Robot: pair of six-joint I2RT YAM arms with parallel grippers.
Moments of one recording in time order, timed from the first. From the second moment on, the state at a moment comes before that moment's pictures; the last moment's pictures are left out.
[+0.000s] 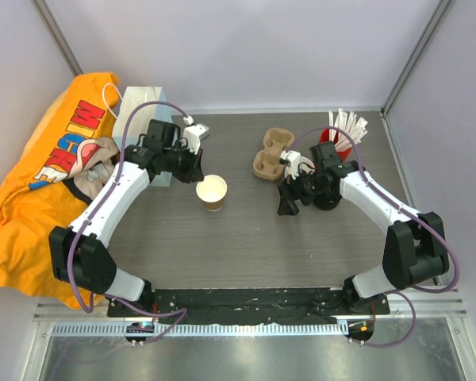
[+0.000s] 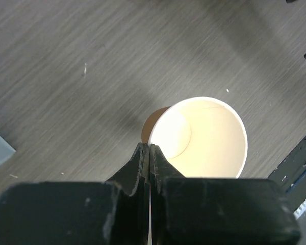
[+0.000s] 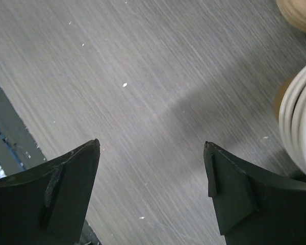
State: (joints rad) left arm -0.32 1.46 1.34 -0.73 0.45 0.17; right arm 0.30 1.46 1.04 -0.65 -0.62 -0.36
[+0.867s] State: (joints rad) left arm -0.36 1.50 1.19 -0.63 0.52 0.19; right arm 0.34 1.63 1.10 -0.47 -0.32 -0.32
